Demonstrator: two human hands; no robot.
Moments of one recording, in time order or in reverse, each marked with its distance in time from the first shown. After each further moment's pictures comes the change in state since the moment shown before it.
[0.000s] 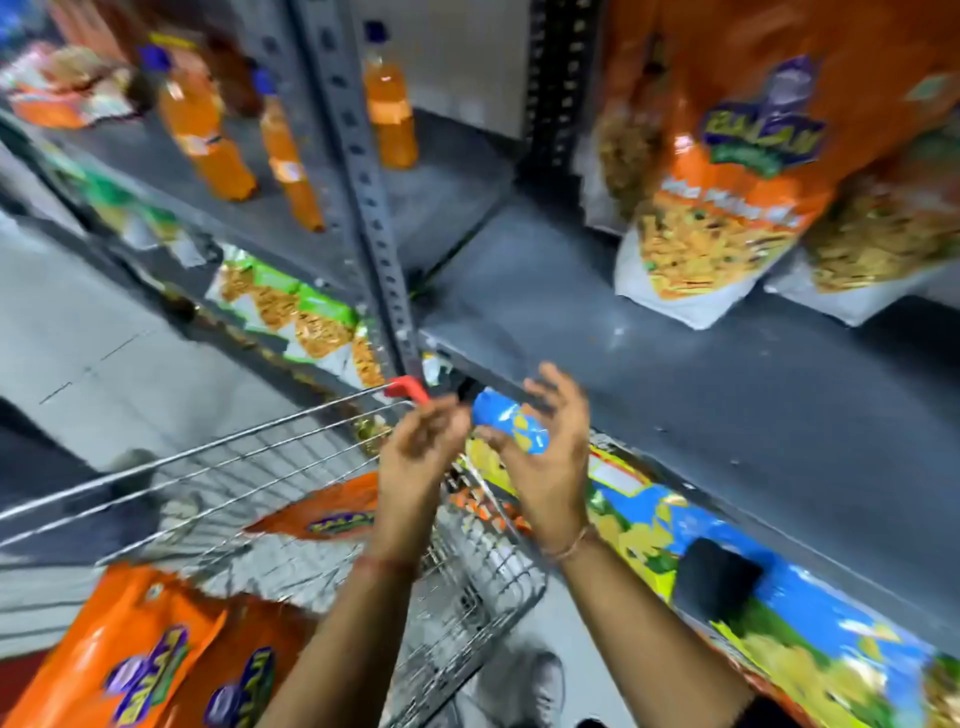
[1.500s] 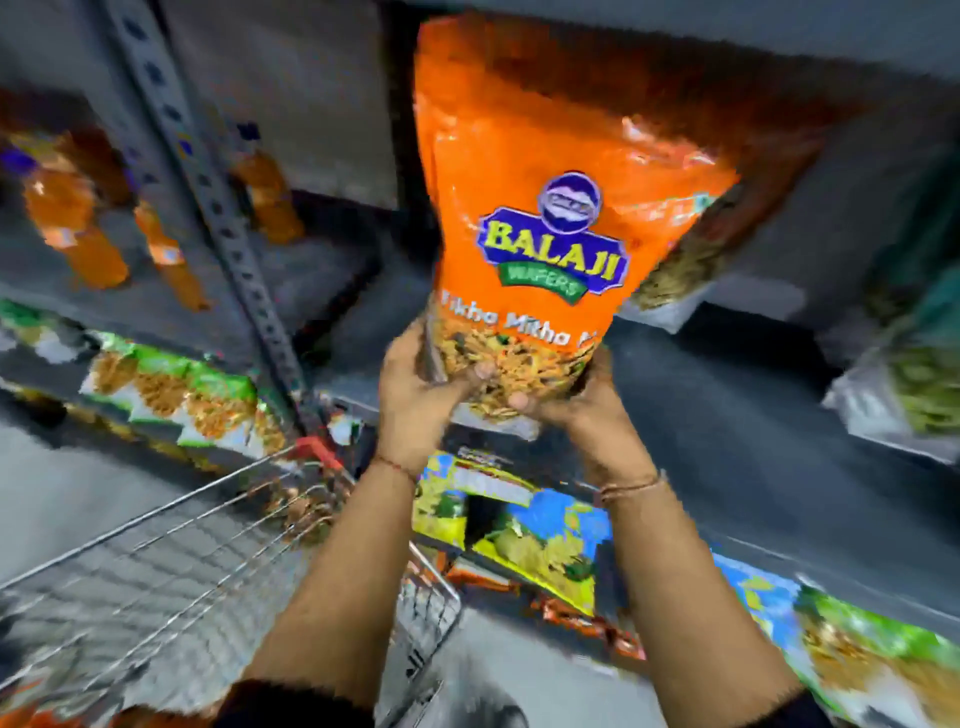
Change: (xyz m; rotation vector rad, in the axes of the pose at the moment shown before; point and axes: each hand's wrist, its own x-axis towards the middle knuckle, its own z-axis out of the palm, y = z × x) left_hand 0.034 0.052 0.089 0.185 -0.222 0.349; right_hand 0.047 -0.061 -0.118 0.181 -0.027 0.131
